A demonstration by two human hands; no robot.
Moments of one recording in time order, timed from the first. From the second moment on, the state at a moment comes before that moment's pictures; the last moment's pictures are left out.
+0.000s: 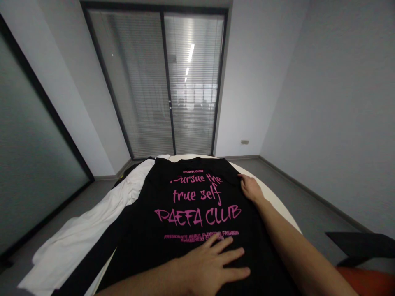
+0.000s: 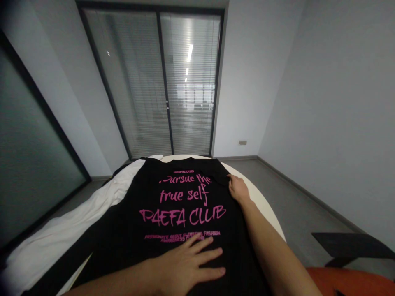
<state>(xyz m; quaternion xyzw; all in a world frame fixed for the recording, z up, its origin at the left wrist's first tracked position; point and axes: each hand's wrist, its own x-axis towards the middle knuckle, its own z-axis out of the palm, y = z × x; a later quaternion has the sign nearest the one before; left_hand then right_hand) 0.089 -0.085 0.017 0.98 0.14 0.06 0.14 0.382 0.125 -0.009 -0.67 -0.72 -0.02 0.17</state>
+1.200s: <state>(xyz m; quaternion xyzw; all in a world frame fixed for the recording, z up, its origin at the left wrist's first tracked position) -0.110 0.098 0.027 0.62 0.77 0.16 -0.03 0.170 0.020 0.037 -0.09 -0.98 0.14 0.13</state>
